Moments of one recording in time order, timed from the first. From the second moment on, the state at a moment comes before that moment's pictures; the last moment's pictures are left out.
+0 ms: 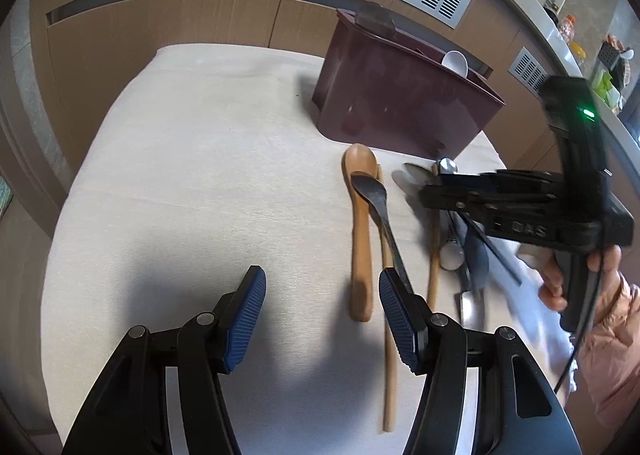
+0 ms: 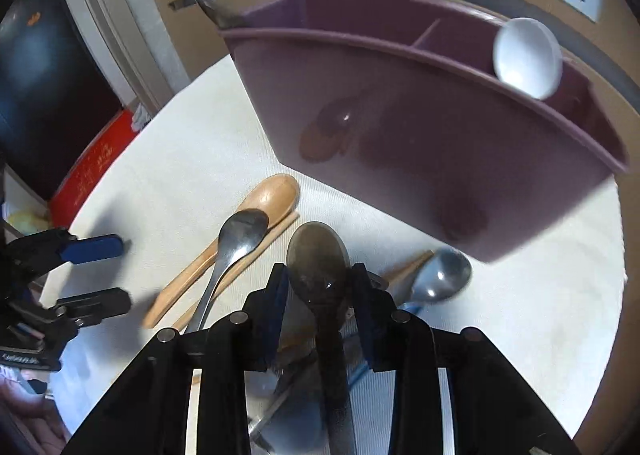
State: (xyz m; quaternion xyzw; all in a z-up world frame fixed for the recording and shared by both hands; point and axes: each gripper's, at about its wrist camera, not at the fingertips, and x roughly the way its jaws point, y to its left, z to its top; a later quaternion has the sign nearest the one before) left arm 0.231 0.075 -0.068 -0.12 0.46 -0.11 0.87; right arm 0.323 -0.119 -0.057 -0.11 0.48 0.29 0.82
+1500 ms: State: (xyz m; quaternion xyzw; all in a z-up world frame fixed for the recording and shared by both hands) left arm 0.194 0.021 0.031 -0.05 0.30 -0.14 0.94; right arm 0.205 -0.187 0.021 -0.07 0.38 0.20 0.90
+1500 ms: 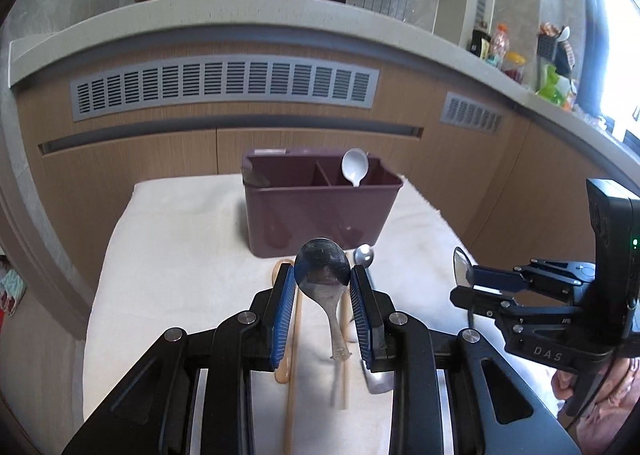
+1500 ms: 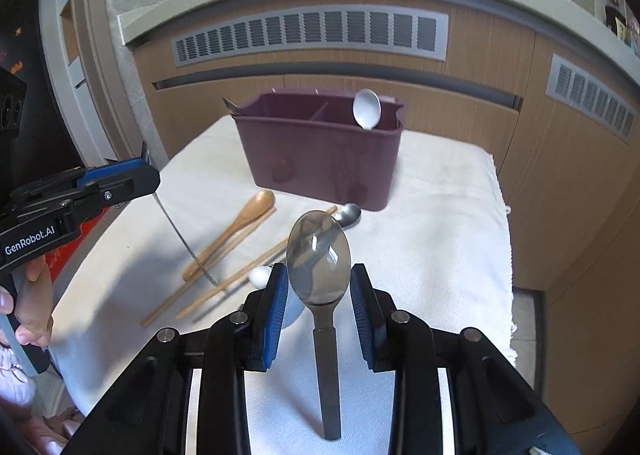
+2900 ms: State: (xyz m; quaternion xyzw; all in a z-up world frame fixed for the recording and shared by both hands) left arm 0.343 0.028 0.123 -0.04 0.19 -0.14 0.97; right arm 0.342 -0.169 0.137 -0.01 0.18 0.19 0.96
